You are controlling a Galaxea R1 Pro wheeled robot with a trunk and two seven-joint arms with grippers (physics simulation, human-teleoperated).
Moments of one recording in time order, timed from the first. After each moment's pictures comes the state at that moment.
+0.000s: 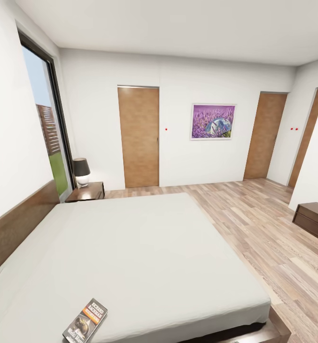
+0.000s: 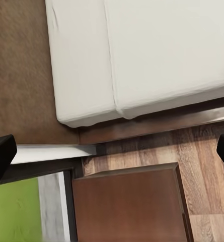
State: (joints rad) left arm -0.14 1.75 -1.02 -1.57 1.45 0.17 0.16; right arm -0.31 -0.12 -0.60 -0.27 0.34 0.25 1.34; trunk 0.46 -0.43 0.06
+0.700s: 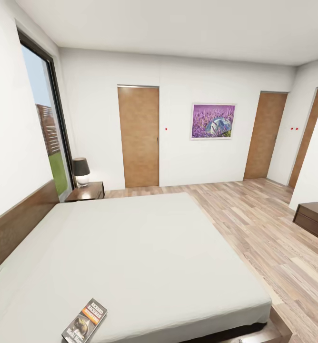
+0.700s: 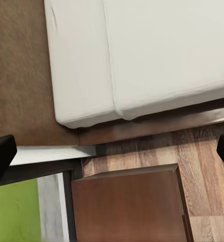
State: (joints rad) left arm -0.14 1.75 -1.02 -1.57 1.45 0.17 0.16; right arm -0.32 -0.14 -0.60 -0.27 0.33 0.26 1.35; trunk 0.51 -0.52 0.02
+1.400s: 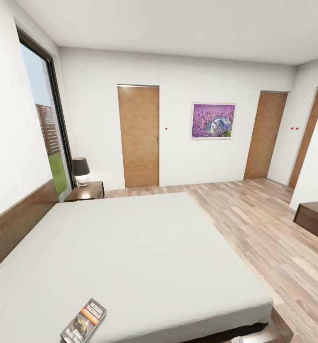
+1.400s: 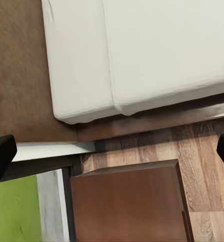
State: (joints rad) left arm -0.14 1.75 -1.01 -1.57 1.45 0.20 0.16; right arm -0.32 -0.14 -0.60 -0.27 0.32 0.26 1.34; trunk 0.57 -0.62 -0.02
